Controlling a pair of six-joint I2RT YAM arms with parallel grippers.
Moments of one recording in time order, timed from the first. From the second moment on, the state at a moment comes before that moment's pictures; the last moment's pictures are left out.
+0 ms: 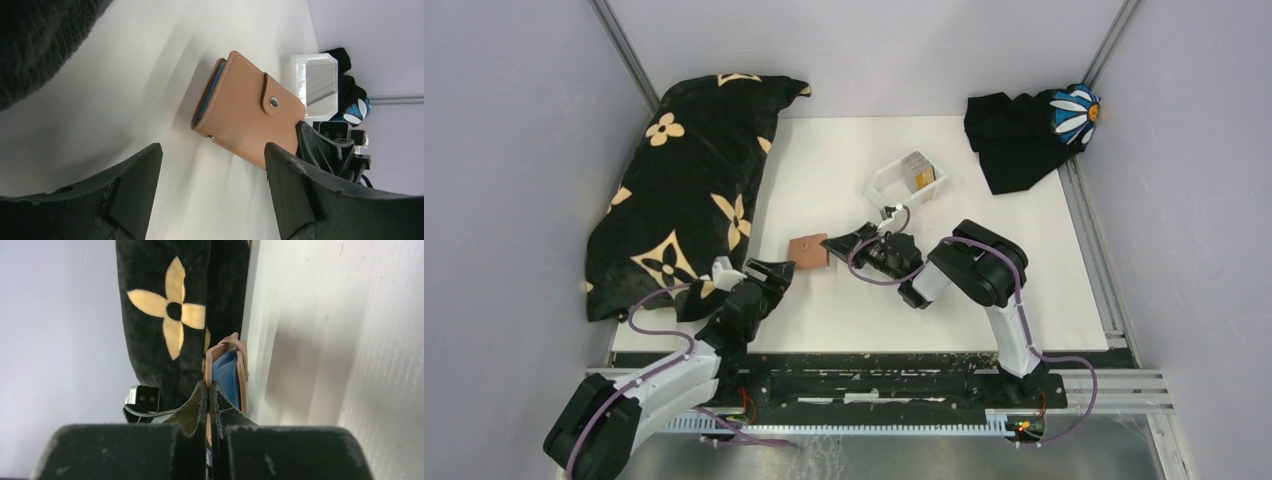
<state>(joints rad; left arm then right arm) -0.55 0.79 0.01 0.38 -0.41 -1.25 0.77 2.14 0.75 1.34 -0.16 1.37</state>
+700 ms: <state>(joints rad) -0.59 1.00 0.05 0.60 -0.52 -1.31 0.78 2.11 0.75 1.35 -0.14 1.48</state>
